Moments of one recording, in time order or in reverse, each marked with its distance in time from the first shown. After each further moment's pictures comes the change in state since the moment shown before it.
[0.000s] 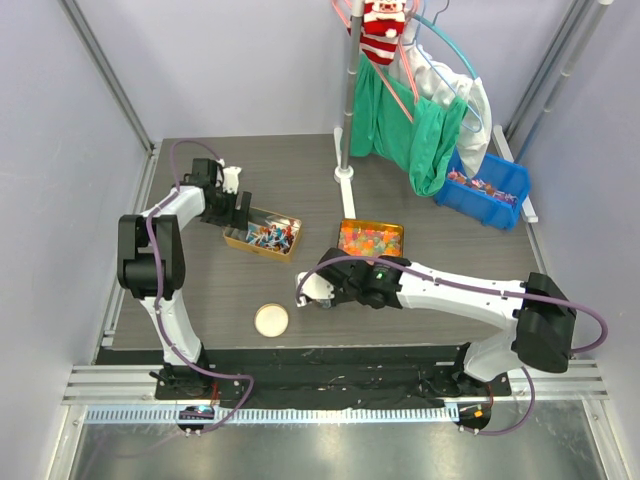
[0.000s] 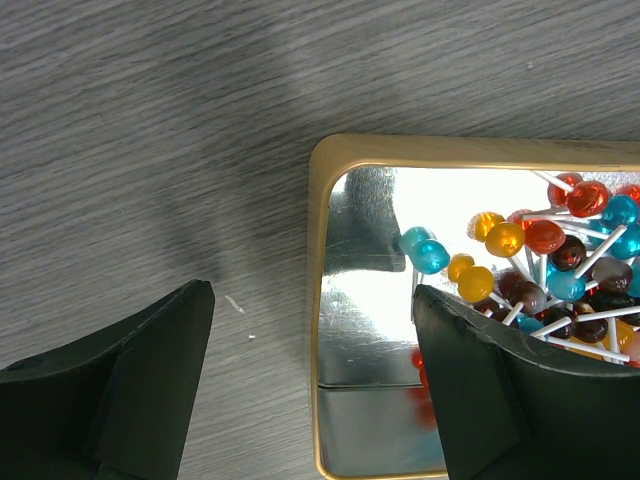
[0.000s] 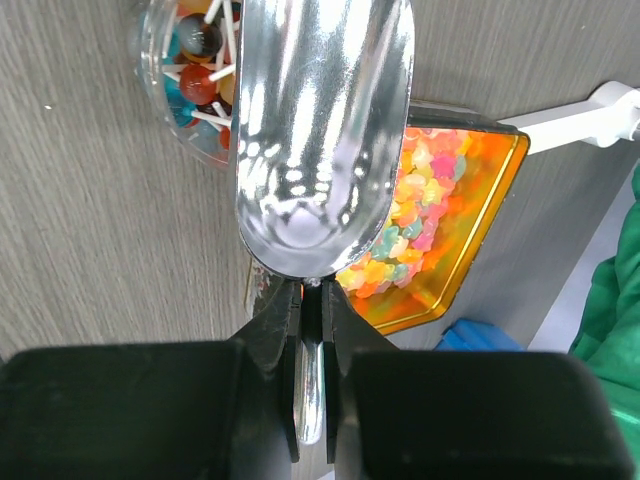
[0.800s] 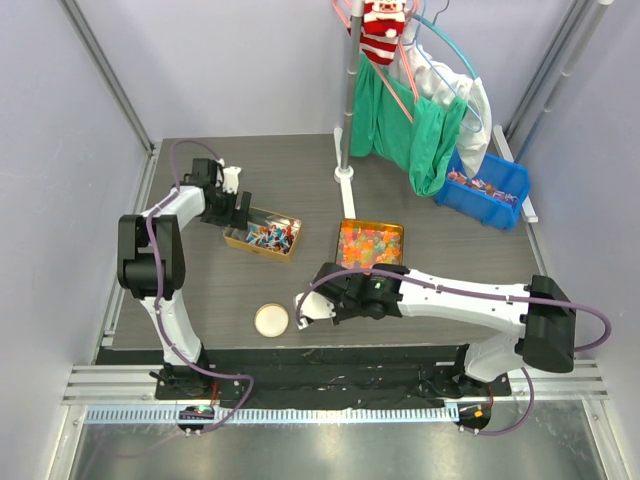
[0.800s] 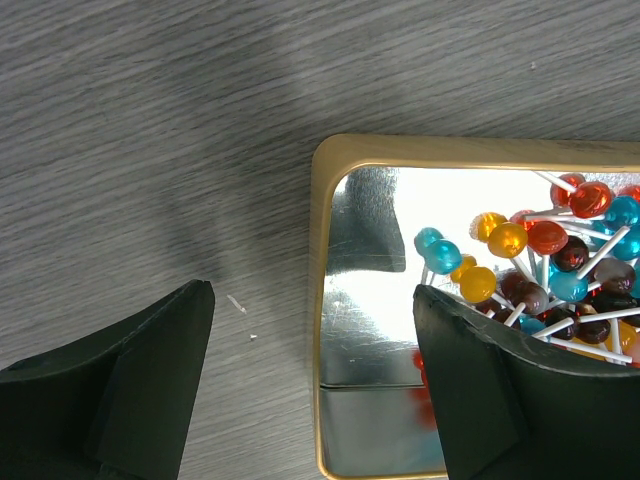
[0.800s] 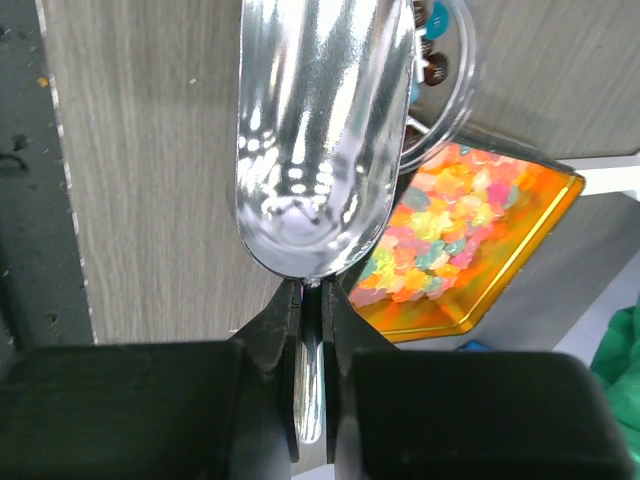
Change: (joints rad) left arm 0.000 0.000 0.000 0.001 -0.005 0.000; right arm 0.090 -0.013 0.039 -0.160 -0.075 0.005
